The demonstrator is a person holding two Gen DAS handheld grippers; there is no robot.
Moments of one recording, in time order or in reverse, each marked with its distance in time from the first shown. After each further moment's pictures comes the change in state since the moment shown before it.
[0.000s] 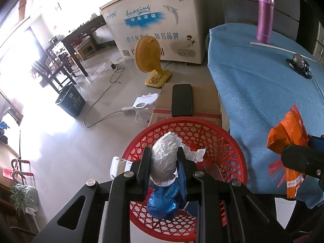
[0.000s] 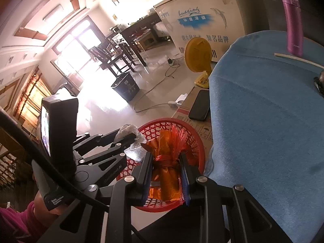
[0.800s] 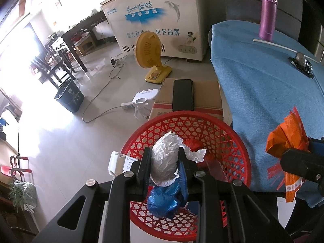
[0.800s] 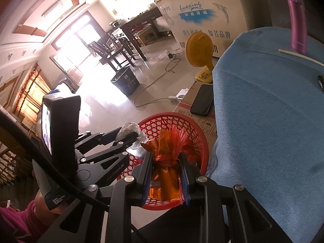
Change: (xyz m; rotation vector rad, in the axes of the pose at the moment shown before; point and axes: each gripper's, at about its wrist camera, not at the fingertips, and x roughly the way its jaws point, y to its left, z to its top) left arm 0.009 0.002 -0.003 -0.015 0.026 -0.009; right arm 0.014 0.004 0.003 -0.006 0.038 -0.002
